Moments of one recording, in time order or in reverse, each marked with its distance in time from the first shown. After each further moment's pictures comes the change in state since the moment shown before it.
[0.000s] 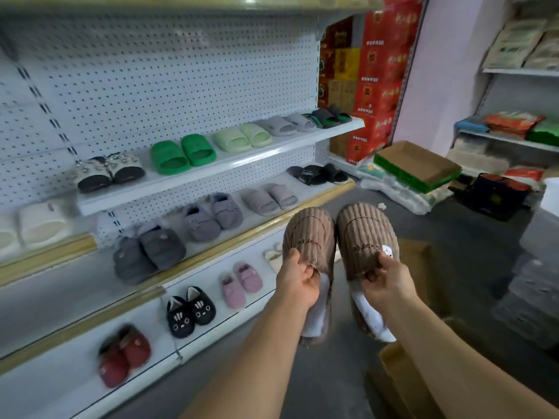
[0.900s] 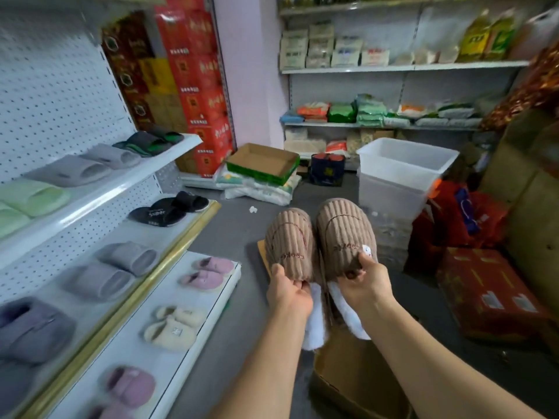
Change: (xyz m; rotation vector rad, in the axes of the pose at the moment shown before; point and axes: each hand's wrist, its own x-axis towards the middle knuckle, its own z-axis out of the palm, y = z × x) left_hand 0.131 -0.137 0.148 0.232 -0.147 -0.355; right_hand 0.120 -0.110 -0.070 0.484 0.255 -0.346
